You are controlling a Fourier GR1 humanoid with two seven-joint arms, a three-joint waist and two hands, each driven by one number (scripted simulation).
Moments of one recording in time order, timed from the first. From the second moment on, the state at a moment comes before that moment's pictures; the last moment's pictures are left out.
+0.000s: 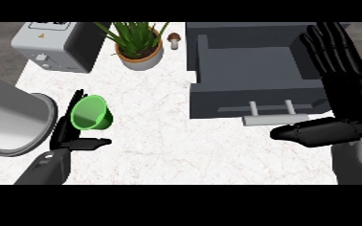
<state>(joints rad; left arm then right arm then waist) -0.51 0.30 0.30 -0.16 -0.01 -0.27 -0.95 -0.29 -0.20 -0.11 -1.87 -0.13 0.18 0.13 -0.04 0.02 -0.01</state>
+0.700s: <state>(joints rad) -0.53 0.26 0.31 -0.23 -0.02 -0.20 -1.04 -0.29 -0.21 -0.11 -1.87 -0.13 0.18 0.14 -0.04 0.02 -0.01</state>
